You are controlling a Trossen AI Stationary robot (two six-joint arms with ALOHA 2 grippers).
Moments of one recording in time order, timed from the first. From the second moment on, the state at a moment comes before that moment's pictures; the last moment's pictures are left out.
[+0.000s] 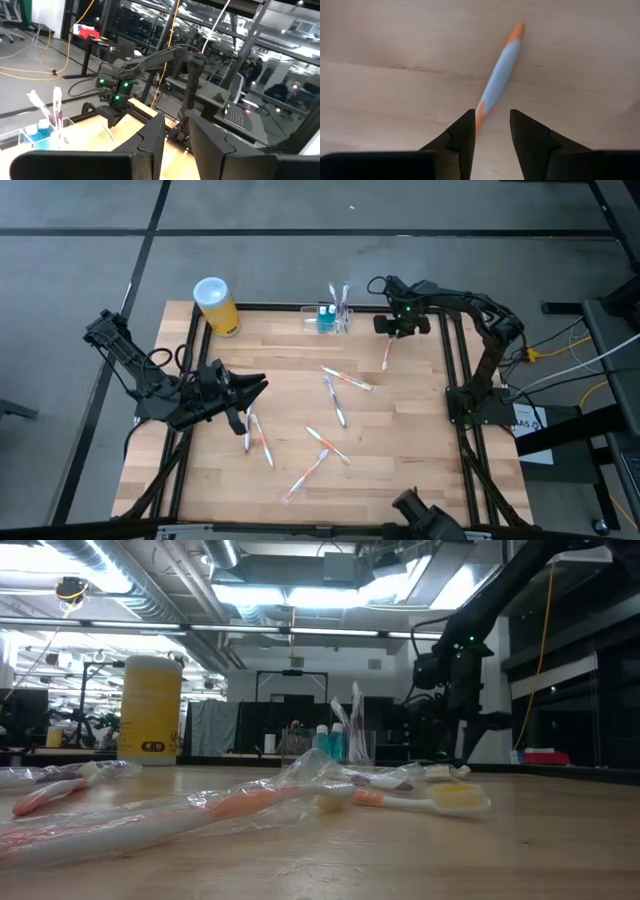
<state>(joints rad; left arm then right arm) -0.71 1.04 0.95 0.16 -1.20 -0.34 -0.87 1.82 1.16 -0.85 -0.14 0.61</state>
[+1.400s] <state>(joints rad) -0.41 1.05 0.95 -0.31 -0.92 -0.92 -0.53 1.58 1.16 -0.59 -0.37 0.63</state>
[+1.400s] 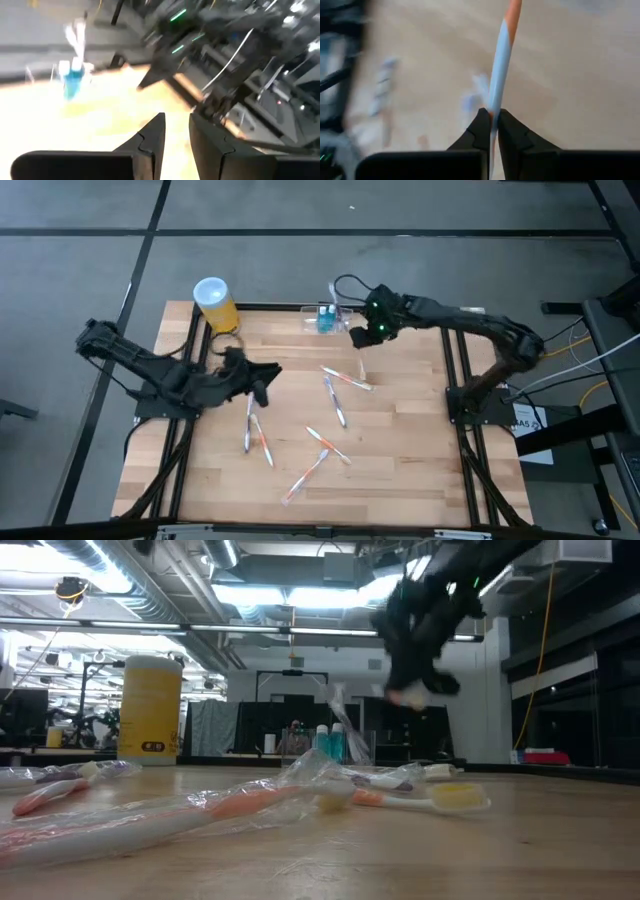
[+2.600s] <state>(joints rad) -0.03 1.31 0.95 0.15 -0.21 -0.97 -0.14 1.41 1.16 0.01 -0.10 0.81</state>
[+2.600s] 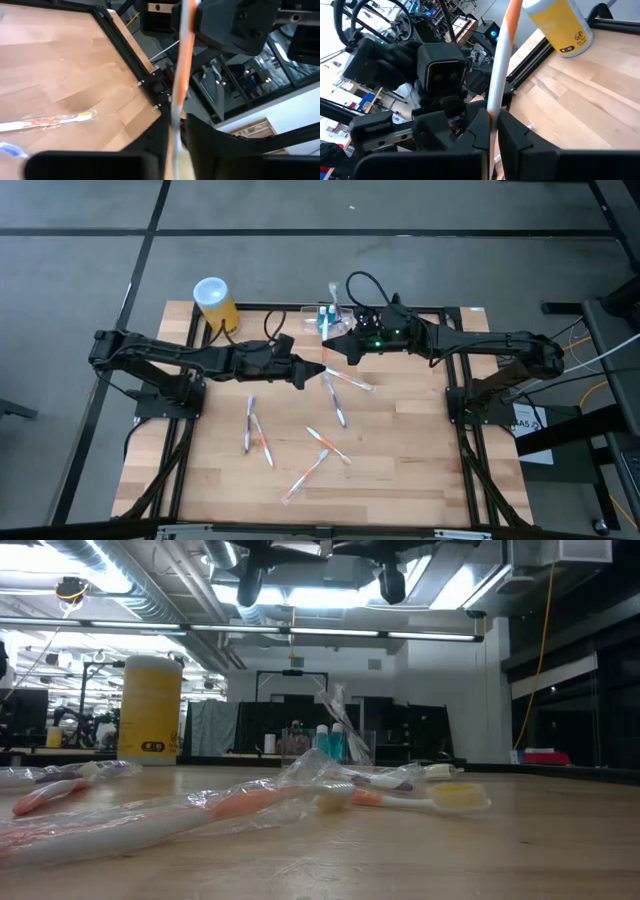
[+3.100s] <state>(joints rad) -0.01 1.31 0.95 0.23 -0.20 -0.98 -0.14 1.40 1.16 0.09 -0.08 0.80</state>
